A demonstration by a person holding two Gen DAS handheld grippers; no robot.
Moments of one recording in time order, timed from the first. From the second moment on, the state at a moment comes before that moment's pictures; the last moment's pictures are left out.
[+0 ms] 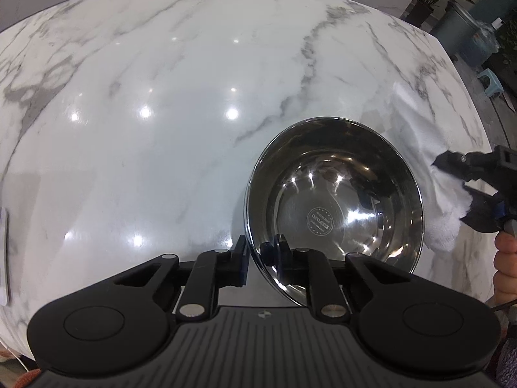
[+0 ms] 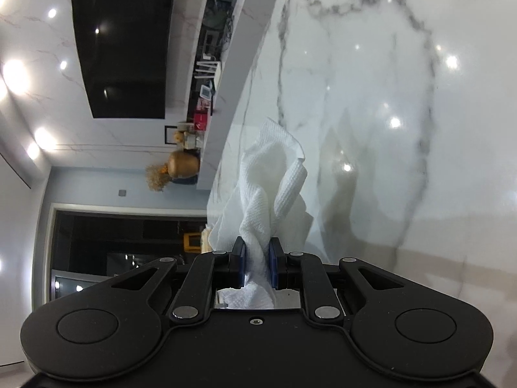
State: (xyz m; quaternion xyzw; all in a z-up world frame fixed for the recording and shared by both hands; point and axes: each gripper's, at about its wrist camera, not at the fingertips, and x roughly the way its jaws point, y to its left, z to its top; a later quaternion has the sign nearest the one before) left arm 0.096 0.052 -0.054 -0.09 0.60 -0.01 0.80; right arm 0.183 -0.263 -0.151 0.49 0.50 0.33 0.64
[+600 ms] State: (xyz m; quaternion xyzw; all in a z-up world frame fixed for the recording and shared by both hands) left arm 0.105 0.042 -0.057 -0.09 0.59 -0.01 0.80; right arm 0.178 -0.260 -0.168 0.43 0.56 0.27 0.65
